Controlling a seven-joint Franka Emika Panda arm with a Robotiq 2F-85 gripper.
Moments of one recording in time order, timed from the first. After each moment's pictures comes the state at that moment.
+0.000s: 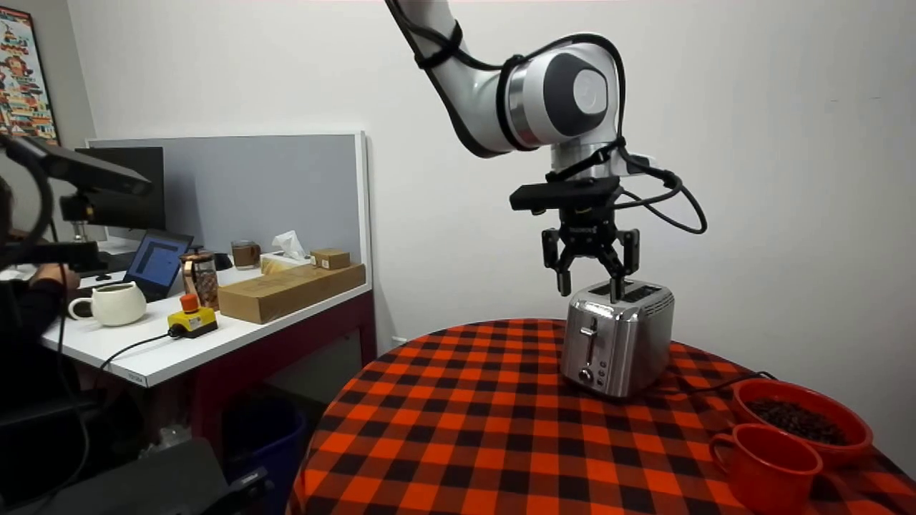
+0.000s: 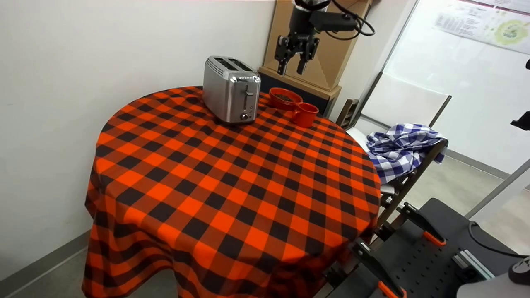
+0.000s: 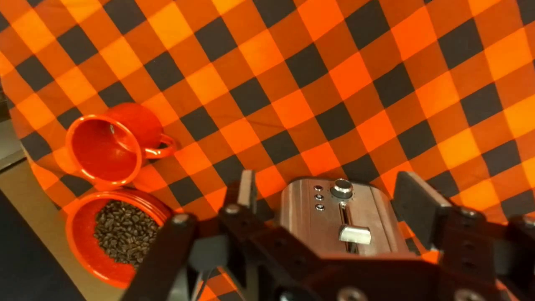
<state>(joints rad) -0.05 0.35 -0.03 -1.92 -0.15 2.37 -0.02</state>
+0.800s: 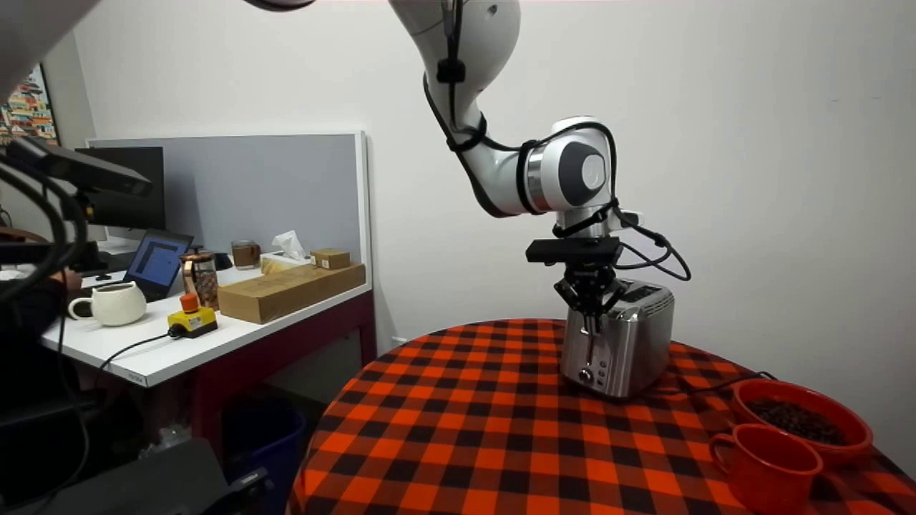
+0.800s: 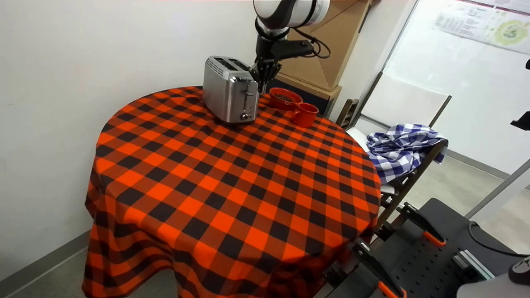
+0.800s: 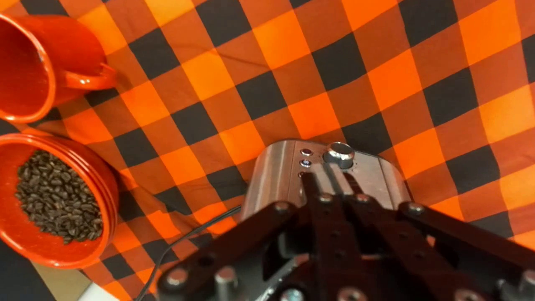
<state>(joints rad) 0.02 0.69 -0.04 -1.60 -0.19 2.41 -0.01</state>
